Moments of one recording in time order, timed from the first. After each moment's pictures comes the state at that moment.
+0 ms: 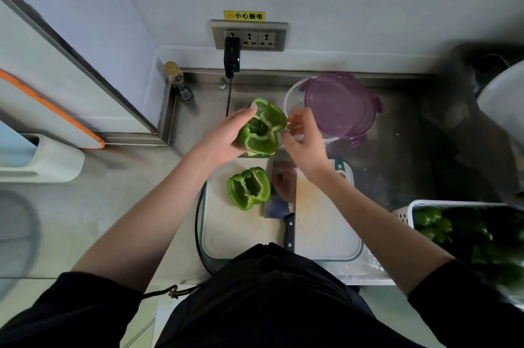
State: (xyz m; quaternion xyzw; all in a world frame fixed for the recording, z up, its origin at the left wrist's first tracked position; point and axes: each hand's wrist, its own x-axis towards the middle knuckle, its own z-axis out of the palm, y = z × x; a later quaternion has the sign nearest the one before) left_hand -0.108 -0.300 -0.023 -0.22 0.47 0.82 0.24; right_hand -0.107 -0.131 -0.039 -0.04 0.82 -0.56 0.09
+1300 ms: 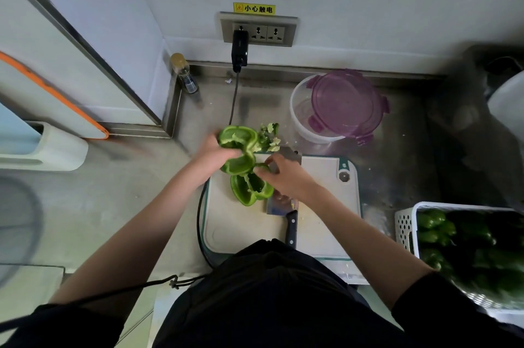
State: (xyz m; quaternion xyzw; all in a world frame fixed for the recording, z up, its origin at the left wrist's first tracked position) left_hand -0.061 -0.328 -0.052 -0.30 0.75 0.56 0.15; right_hand -0.072 -0.144 -0.071 -0.08 0.87 -0.31 0.38
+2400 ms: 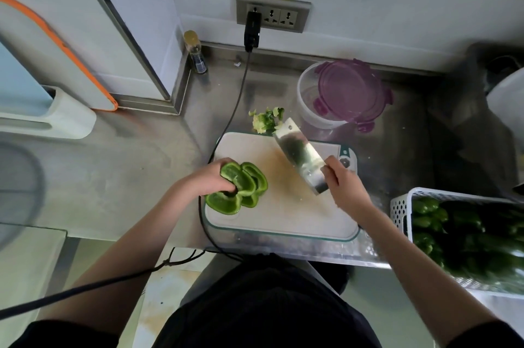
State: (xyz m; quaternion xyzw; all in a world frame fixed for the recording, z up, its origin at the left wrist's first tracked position) left_hand 0.022 -0.339 -0.089 -0.17 0.82 0.44 0.33; right_hand -0.027 -0.043 -0.062 -0.08 0.93 -0.26 0.23
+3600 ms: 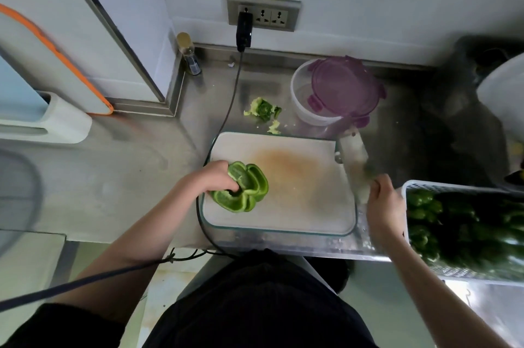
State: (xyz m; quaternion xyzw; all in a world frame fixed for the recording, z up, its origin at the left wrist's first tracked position) left_hand 0.008 -0.319 -0.075 -0.15 0.85 0.32 0.39; right_hand 0.010 0.027 -0.078 0.14 0.97 -0.21 0.04
